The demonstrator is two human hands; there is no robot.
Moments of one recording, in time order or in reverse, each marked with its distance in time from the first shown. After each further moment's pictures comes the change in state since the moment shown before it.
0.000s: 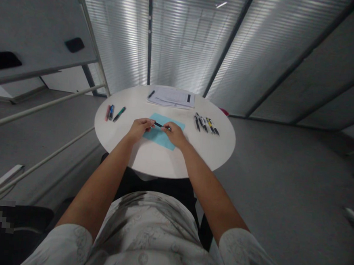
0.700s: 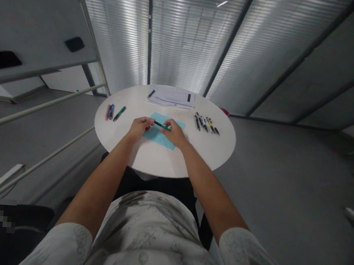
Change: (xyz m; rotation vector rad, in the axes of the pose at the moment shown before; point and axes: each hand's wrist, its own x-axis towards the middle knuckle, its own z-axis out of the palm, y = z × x) left_hand -0.001 0.002 0.003 -0.022 0.041 0.011; right_hand 0.000 -0.001 0.002 0.053 0.054 0.042
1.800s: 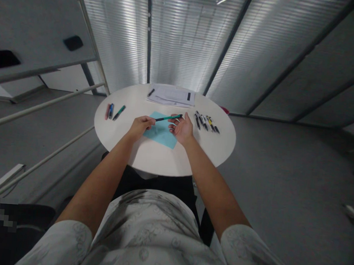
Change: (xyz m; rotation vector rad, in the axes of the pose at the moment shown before) left_hand 0.000 -0.002 0.001 0.045 -0.037 0.035; right_hand 0.008 -0.015 -0.026 0.794 0.002 0.436
